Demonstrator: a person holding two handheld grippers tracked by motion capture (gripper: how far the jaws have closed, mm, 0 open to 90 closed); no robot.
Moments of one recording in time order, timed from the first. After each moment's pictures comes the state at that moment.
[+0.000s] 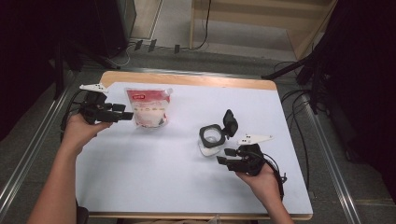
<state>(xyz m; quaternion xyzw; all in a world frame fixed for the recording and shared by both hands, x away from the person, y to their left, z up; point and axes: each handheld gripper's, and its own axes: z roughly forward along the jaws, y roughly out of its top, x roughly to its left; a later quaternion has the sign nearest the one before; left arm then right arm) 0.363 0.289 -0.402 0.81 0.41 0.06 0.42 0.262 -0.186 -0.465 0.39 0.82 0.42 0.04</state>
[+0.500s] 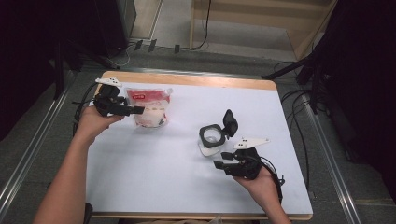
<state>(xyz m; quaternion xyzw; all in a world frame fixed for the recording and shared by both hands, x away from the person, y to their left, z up) 0.391 0.259 -0.405 0.83 0.37 0.05 0.42 0.254 -0.178 -0.467 0.37 0.83 0.42 0.03</state>
